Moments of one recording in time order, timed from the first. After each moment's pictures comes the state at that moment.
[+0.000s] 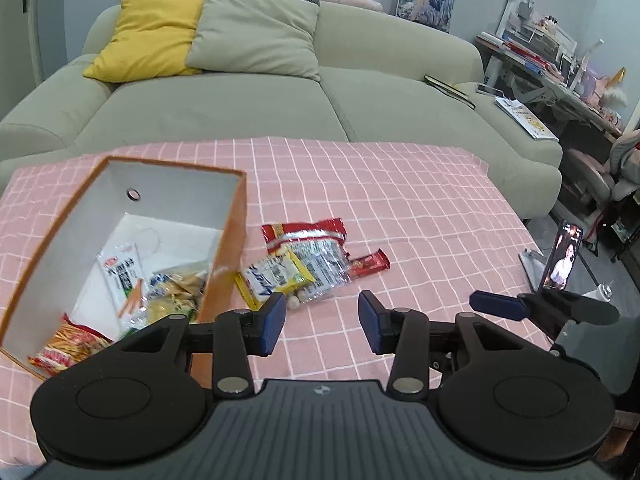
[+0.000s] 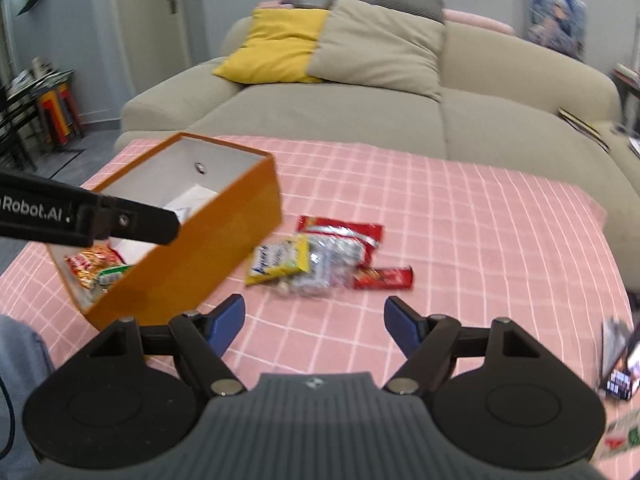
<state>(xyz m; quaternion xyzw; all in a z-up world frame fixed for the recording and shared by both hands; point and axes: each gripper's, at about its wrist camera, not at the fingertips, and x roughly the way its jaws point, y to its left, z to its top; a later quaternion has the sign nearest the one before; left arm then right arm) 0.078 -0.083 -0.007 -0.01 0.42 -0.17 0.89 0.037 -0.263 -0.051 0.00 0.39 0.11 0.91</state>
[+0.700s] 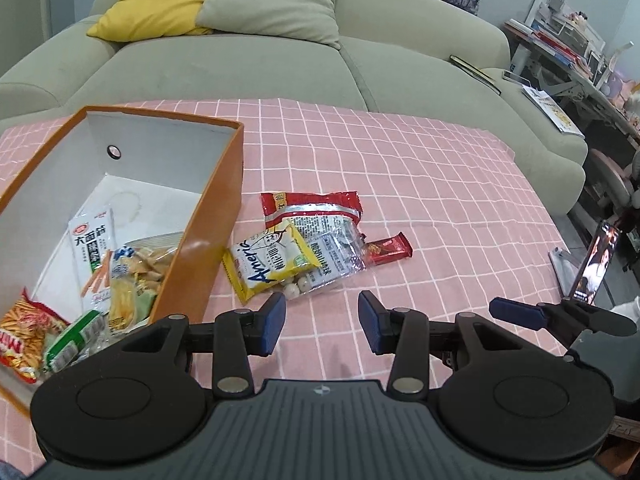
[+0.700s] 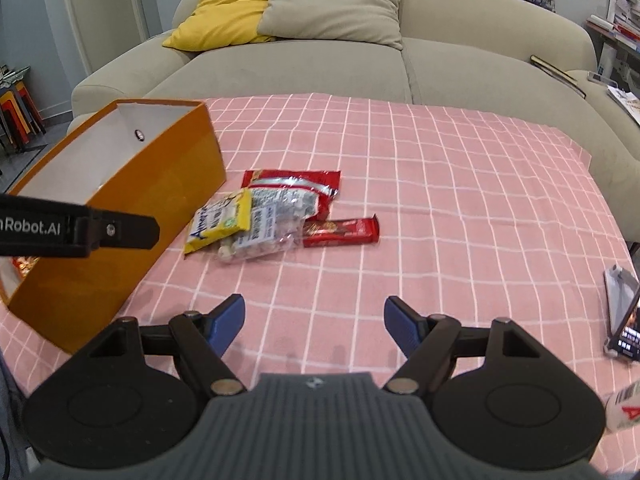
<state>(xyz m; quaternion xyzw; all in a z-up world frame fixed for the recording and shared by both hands) 0.119 -0.100 -0.062 -0.03 0.45 -0.15 0.88 0.077 -0.279 -0.103 0.01 0.43 0.07 0.90</state>
